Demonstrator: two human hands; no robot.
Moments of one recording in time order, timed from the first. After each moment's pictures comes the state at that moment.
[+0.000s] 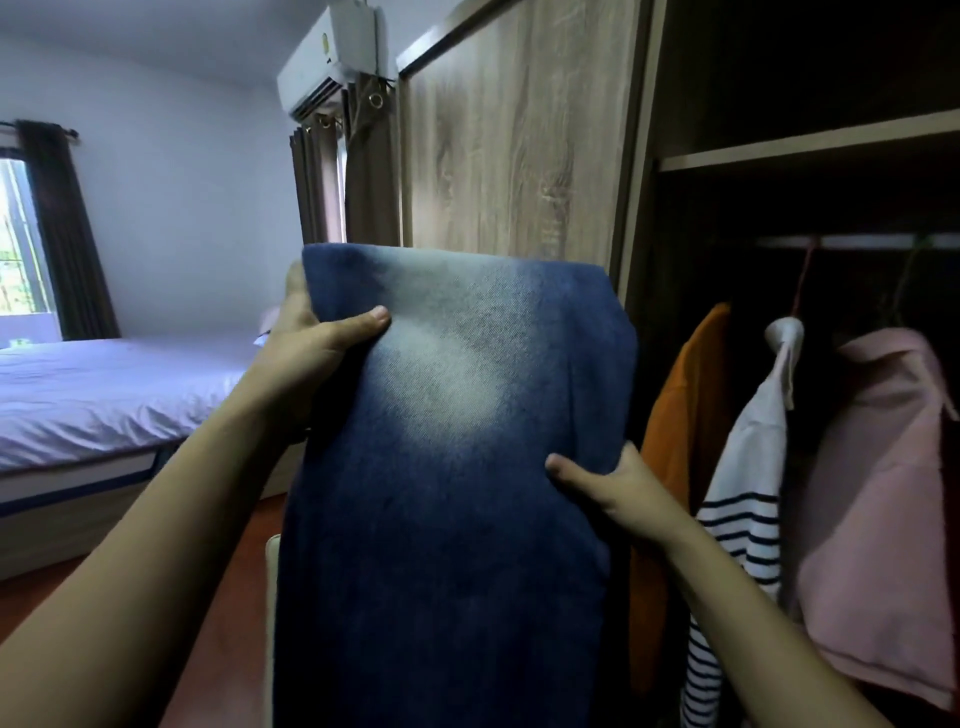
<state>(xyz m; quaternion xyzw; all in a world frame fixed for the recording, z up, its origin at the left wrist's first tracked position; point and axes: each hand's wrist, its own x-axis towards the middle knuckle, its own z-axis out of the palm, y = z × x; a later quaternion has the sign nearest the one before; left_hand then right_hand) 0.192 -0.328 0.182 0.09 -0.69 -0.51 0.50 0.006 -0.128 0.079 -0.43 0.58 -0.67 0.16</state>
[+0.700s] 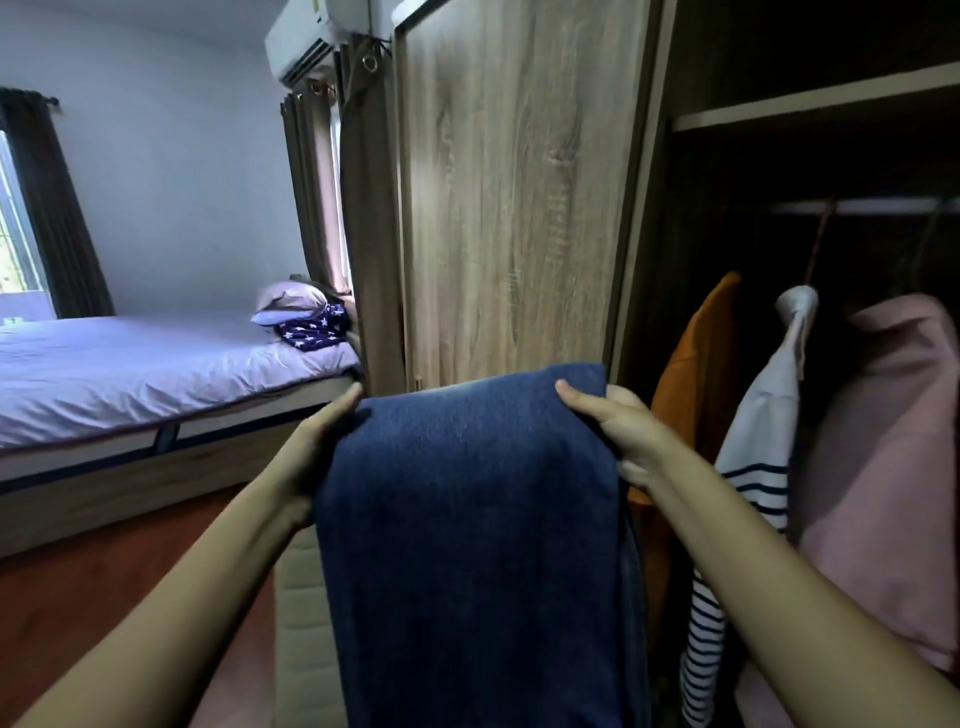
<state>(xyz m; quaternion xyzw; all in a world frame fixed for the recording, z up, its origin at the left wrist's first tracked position) 0.198 -0.339 0.079 0.20 -0.53 -0.79 0.24 -0.009 -0.154 0.097 -0.31 0.54 -0.73 0.29</state>
